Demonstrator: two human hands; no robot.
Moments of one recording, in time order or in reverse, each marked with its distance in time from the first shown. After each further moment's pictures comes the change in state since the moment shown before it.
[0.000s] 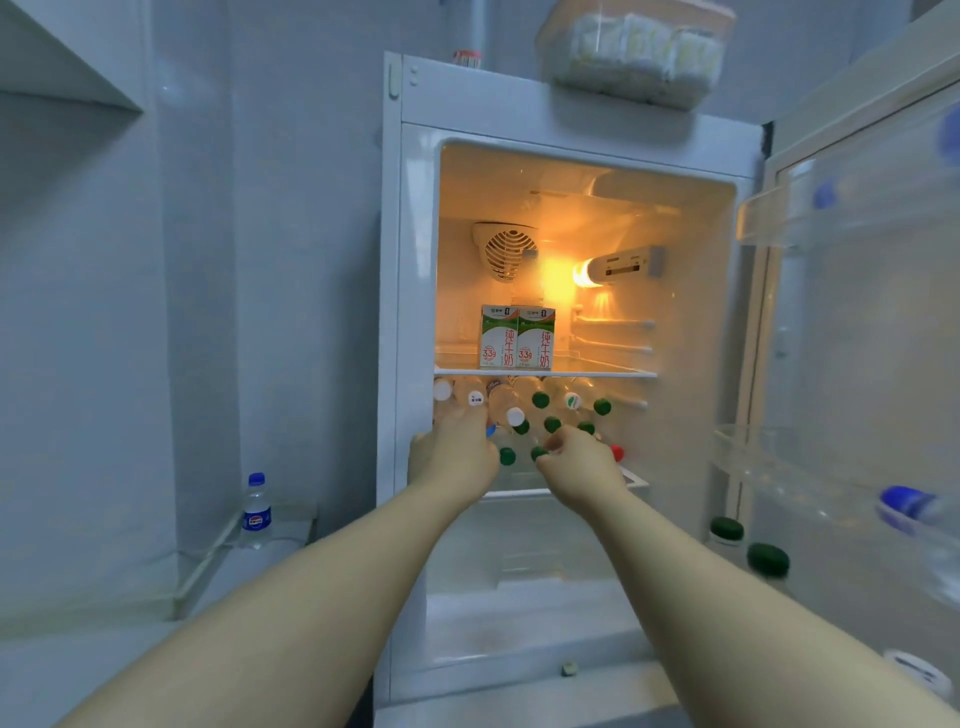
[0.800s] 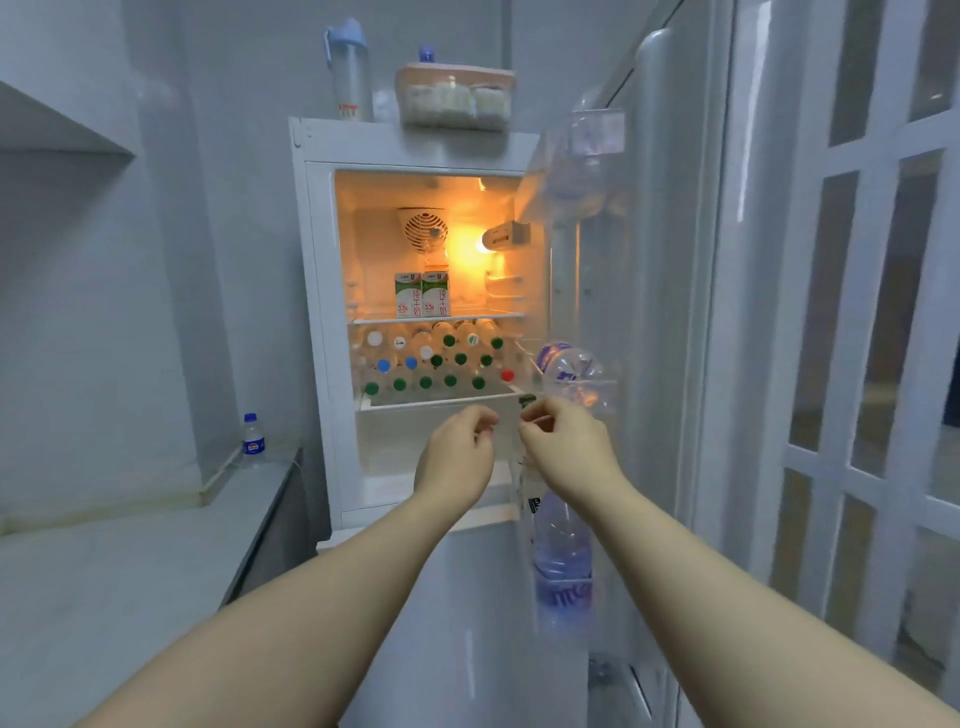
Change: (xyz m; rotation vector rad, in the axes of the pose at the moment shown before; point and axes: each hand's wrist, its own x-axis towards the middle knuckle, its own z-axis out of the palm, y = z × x) left_hand -0.273 0.205 -0.011 -0.409 0.009 -0.027; right_hand -0.284 0.127 -0.199 0.337 0.061 -0.058
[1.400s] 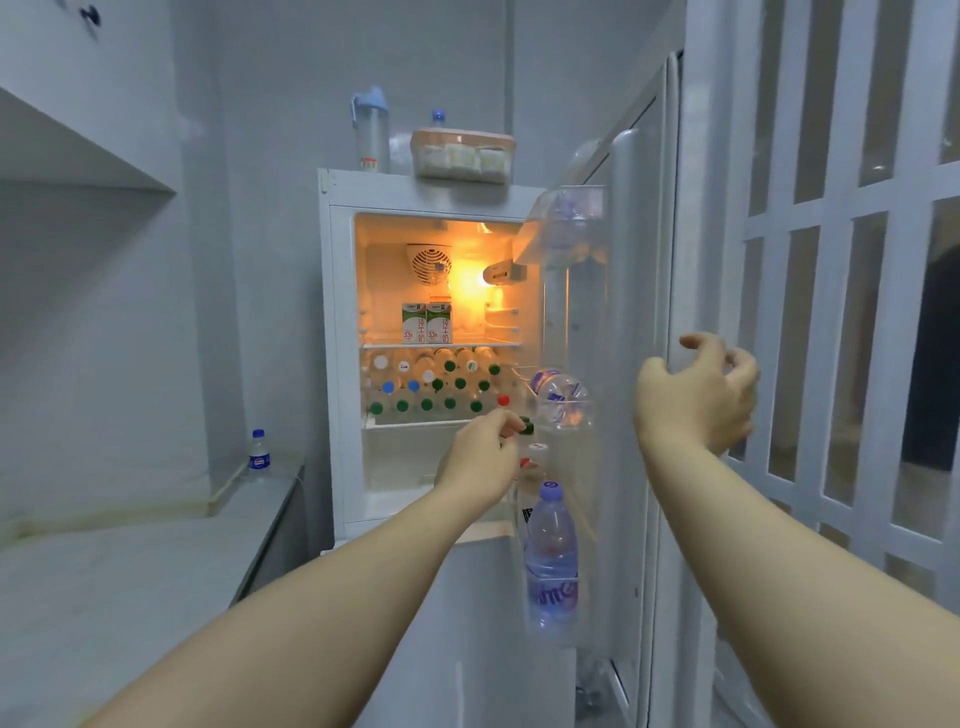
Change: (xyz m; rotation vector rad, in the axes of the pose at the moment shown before) left_hand -0.048 0.058 -0.027 -0.041 -0.078 0.061; right_hand -0.032 -0.029 -0.102 -0.020 0.729 0.169
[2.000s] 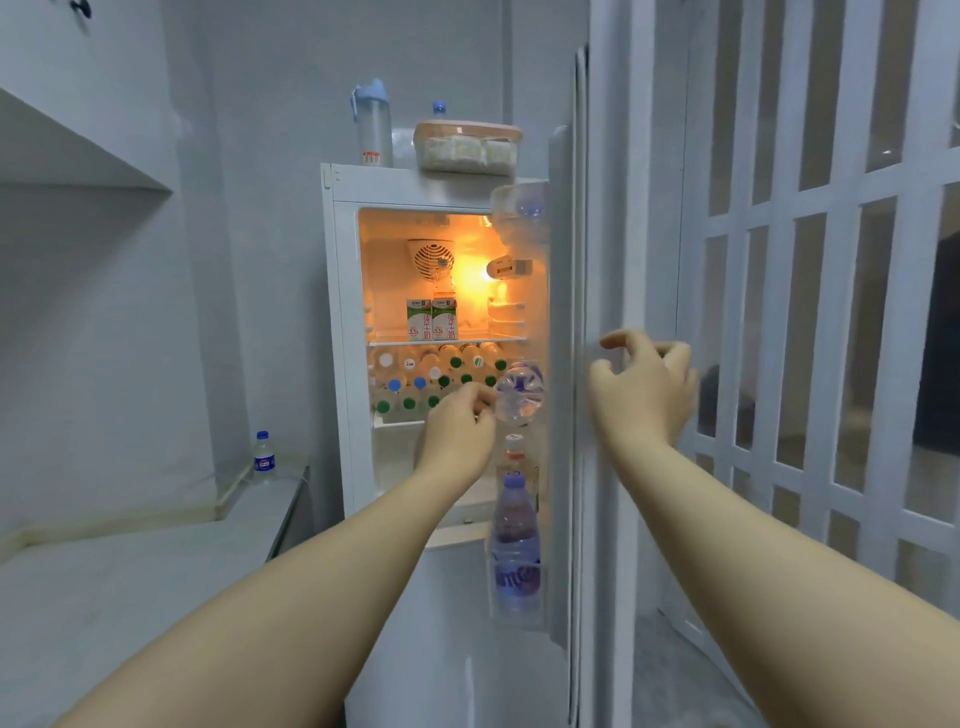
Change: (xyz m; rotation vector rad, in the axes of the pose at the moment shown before) left_hand 0.014 -0.022 -0.040 -0.030 0.131 -0.005; right_hand -0.037 -0.026 0.034 0.024 -0.185 -0.145
